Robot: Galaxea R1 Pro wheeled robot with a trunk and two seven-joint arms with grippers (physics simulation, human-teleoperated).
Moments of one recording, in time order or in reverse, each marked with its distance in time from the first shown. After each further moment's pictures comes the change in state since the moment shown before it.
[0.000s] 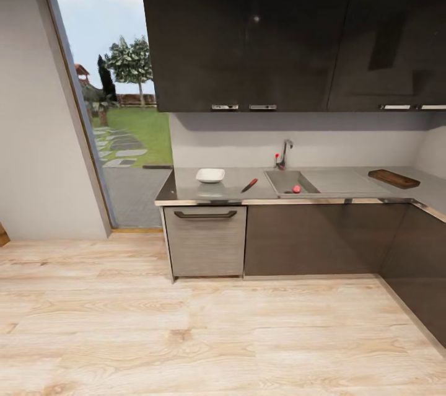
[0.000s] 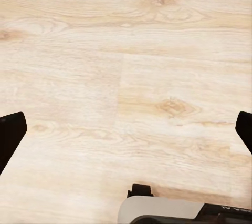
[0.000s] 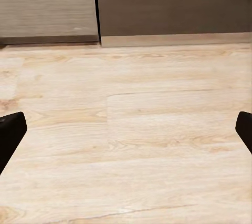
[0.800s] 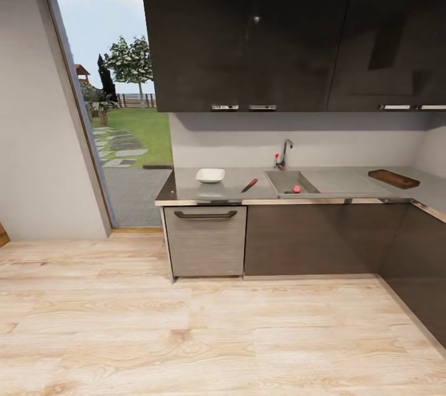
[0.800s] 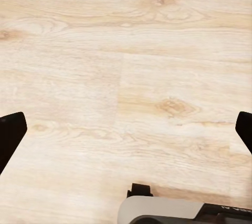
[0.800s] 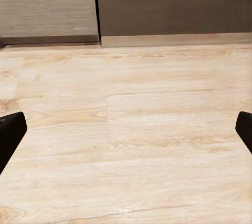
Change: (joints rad) left arm 0.000 -0.001 0.000 0.000 0.000 0.000 0.000; right arm 0.000 0.000 0.000 0.000 0.001 0.000 0.000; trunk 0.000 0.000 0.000
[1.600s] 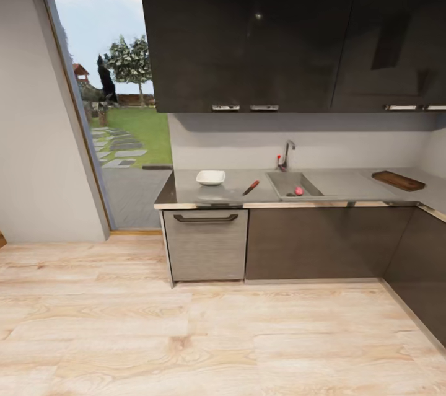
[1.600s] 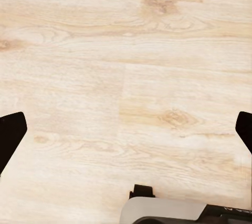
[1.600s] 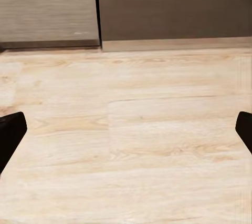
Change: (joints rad) left arm 0.000 0.005 0.000 -0.002 0.000 0.001 0.000; right arm 0.000 -0.001 0.000 0.000 0.000 -0.001 0.000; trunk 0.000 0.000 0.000
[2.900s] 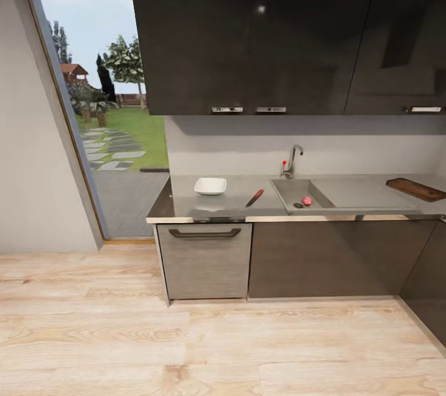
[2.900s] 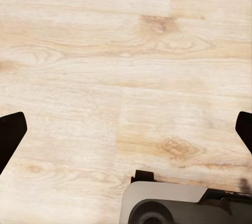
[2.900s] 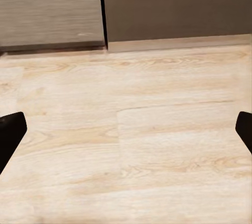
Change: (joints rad) left arm 0.000 0.000 -0.001 0.049 -0.004 -0.008 0.001; right arm 0.030 0.031 -0.004 0.026 -0.001 0.002 -0.004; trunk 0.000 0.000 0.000
